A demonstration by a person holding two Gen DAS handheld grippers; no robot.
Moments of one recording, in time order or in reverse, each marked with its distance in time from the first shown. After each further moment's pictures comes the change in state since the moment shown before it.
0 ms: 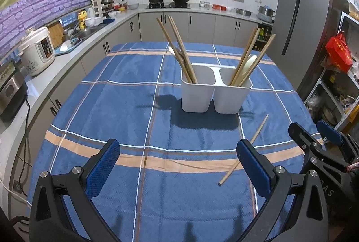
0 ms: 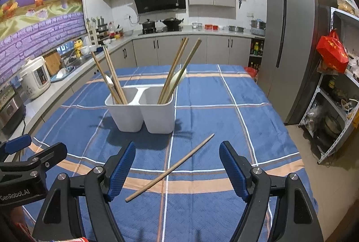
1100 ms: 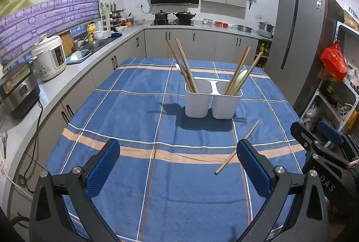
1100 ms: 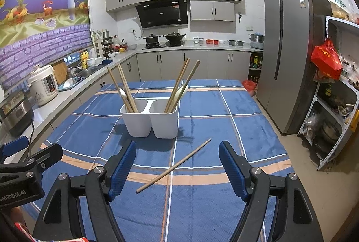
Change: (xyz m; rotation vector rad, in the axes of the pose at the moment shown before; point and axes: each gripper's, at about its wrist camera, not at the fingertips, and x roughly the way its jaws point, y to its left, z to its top) left arm -0.077 0.002 -0.031 -0.020 -0.126 0.019; right arm -0.073 0.001 -0.012 -0.010 -0.121 0.011
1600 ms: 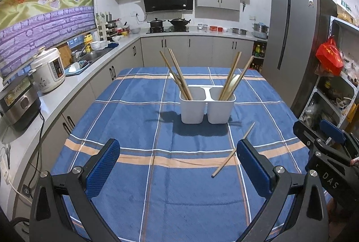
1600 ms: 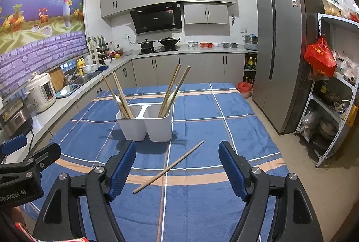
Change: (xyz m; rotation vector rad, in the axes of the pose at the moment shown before) left arm -0.015 -0.013 0.005 0.053 -0.041 0.000; right arm -0.018 -0.012 0.000 0.039 -0.025 -0.016
